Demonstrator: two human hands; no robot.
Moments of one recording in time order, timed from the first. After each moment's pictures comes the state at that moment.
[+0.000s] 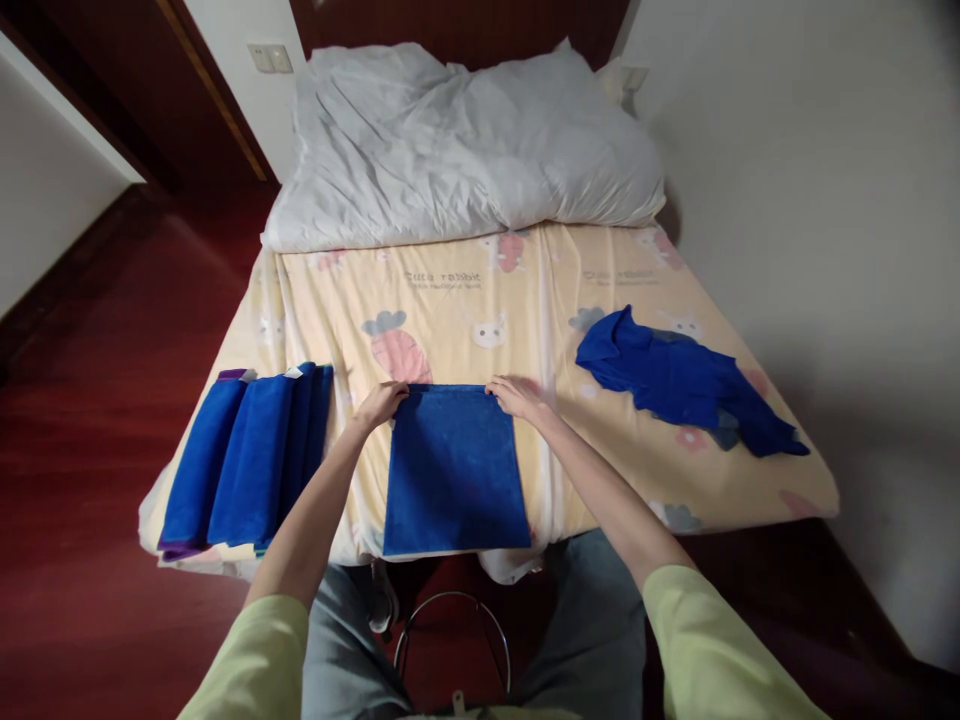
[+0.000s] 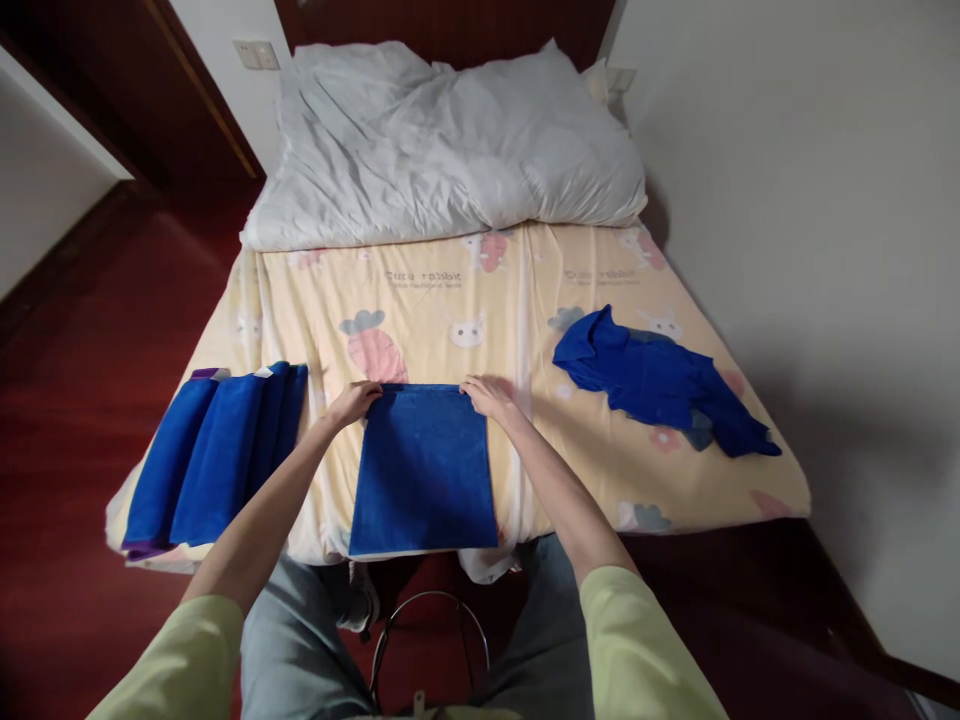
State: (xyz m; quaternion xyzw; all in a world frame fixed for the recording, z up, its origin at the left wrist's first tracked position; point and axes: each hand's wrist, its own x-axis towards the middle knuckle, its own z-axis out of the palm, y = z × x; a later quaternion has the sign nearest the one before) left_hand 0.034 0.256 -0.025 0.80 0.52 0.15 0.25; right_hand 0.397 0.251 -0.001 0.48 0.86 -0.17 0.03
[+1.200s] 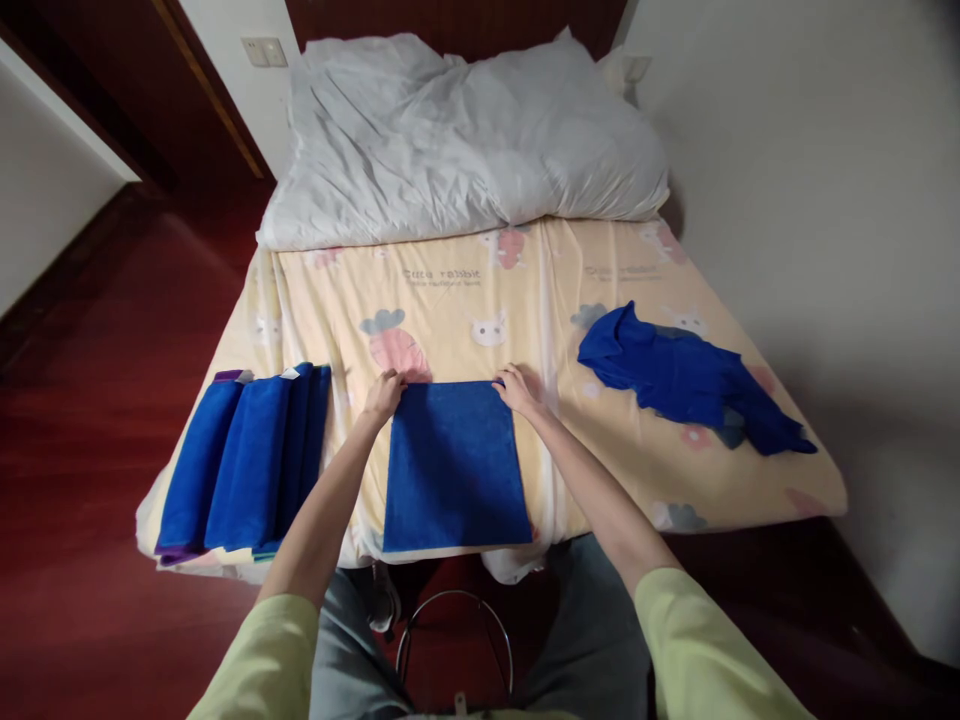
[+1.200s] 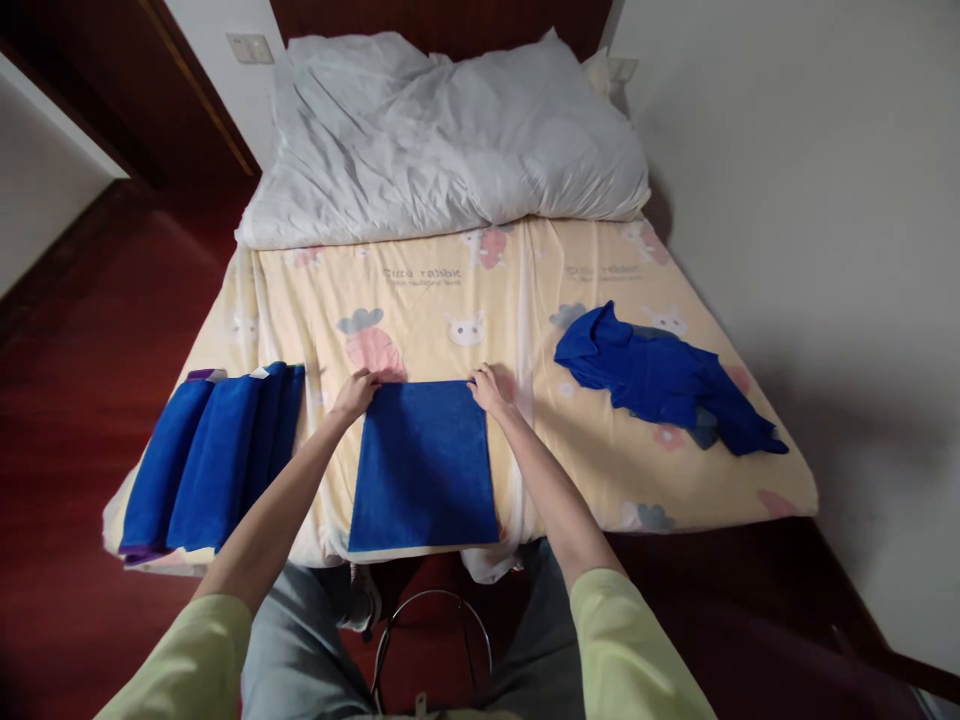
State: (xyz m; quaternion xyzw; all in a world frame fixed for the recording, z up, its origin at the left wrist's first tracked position) left_hand 0.049 0.270 -0.026 0.77 0.60 0.11 0.17; right_hand 0.393 0.267 -0.037 0.63 0.75 -0.19 -0.10
